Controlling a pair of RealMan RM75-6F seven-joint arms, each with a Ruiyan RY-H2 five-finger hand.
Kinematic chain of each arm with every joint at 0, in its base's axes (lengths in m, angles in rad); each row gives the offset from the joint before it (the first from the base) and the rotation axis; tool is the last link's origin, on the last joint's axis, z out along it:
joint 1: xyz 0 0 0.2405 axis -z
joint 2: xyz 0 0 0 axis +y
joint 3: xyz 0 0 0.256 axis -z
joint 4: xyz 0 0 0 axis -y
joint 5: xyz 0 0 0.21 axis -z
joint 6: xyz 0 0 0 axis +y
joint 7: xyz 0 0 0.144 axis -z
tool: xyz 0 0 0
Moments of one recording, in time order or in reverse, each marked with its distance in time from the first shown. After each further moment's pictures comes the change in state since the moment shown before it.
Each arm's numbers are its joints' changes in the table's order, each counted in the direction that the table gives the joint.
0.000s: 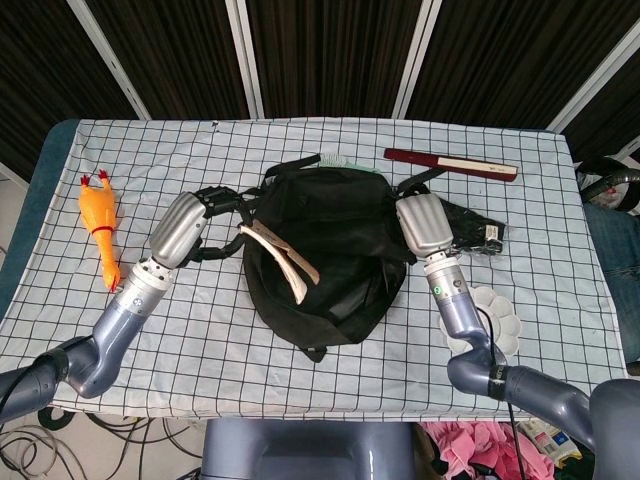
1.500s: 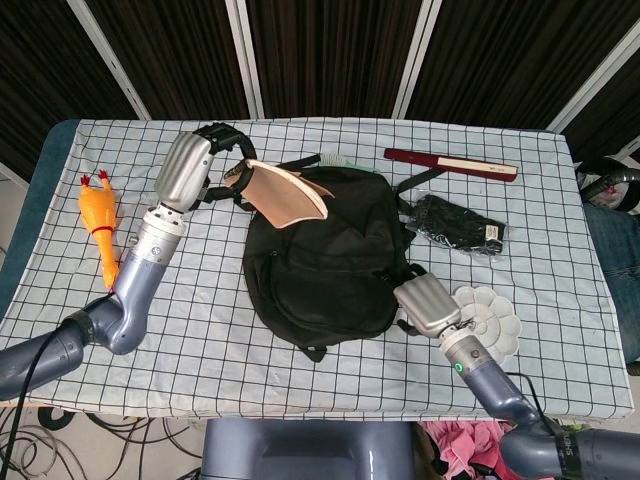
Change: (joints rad) left arm 0.127 -0.075 0.174 -0.172 0.170 -0.125 -0.161; right arm 0.108 0.381 0.240 0.652 -0.120 -0.094 0.342
